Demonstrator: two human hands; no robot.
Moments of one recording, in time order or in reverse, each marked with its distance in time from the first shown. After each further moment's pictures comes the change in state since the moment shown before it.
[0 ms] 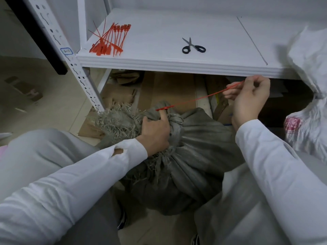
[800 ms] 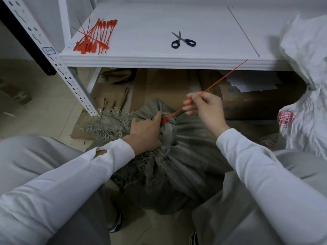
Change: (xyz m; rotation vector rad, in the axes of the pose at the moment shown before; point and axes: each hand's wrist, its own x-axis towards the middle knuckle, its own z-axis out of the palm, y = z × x) left_hand 0.011 -0.008 0.007 -0.035 -0.055 0.049; right_hand -0.037 0.027 0.014 -0.161 -0.455 0.369
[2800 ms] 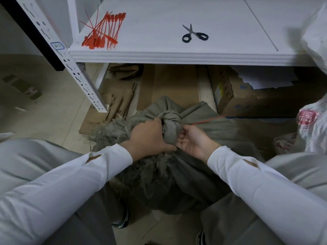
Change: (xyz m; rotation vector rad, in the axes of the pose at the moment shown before) left_hand -0.020 -0.012 0.010 -0.166 0.126 -0.021; right_hand -0.025 0.060 0.046 0.531 -0.165 0.843
